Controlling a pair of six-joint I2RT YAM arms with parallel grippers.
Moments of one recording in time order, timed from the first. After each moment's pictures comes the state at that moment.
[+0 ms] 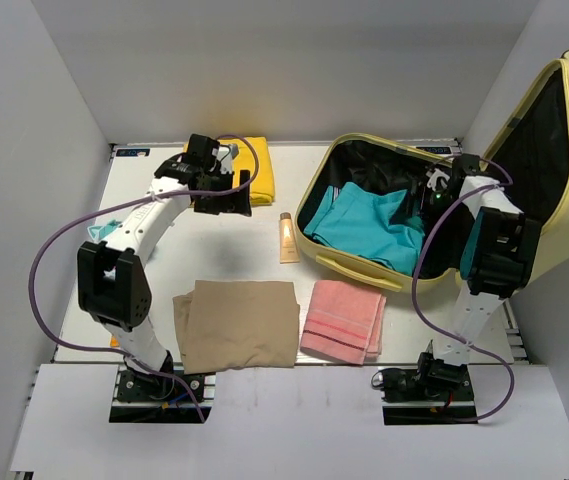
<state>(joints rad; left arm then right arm) -0.31 1.71 1.51 -0.77 0.17 -0.18 -0.17 1.96 1.45 -0.76 -0.63 0.04</state>
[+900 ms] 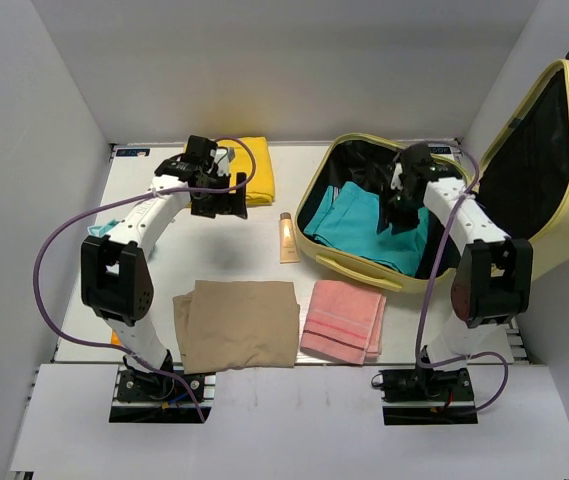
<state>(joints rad) -0.28 1.76 1.54 -0.79 0.17 -0.17 0.16 1.71 1.42 -0.91 -0.15 0.12</state>
